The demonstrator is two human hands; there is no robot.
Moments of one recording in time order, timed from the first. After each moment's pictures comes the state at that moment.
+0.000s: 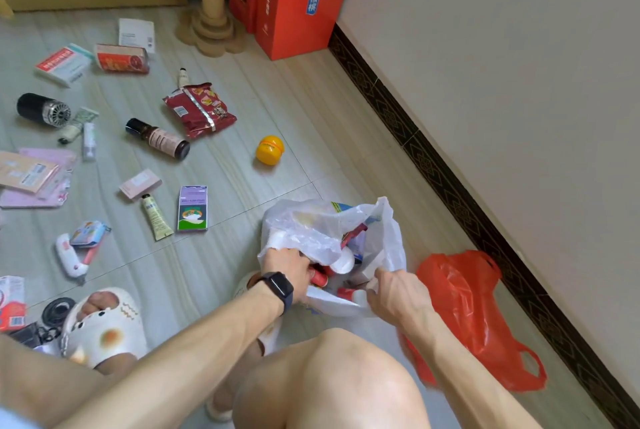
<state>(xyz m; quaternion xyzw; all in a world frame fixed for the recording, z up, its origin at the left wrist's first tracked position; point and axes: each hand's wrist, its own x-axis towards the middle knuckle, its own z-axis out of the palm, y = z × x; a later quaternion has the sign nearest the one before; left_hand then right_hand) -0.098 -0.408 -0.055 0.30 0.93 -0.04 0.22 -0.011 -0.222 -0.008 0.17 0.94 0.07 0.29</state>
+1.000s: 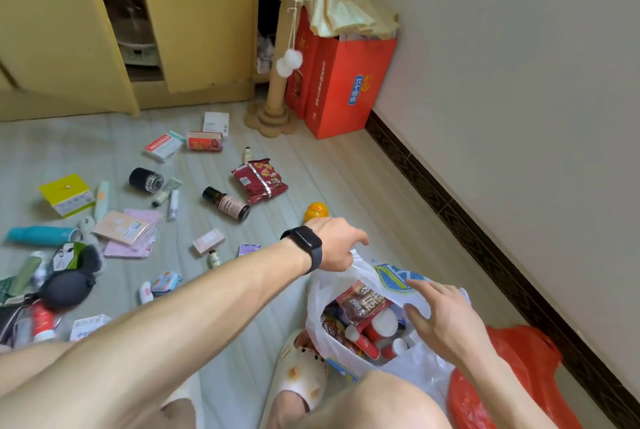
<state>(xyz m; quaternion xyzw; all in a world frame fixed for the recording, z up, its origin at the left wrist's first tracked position) -0.198 -0.461 0.094 0.41 0.90 0.10 0.13 -0.037 -0.253 0.068 0.11 0.99 -0.04 0.09</state>
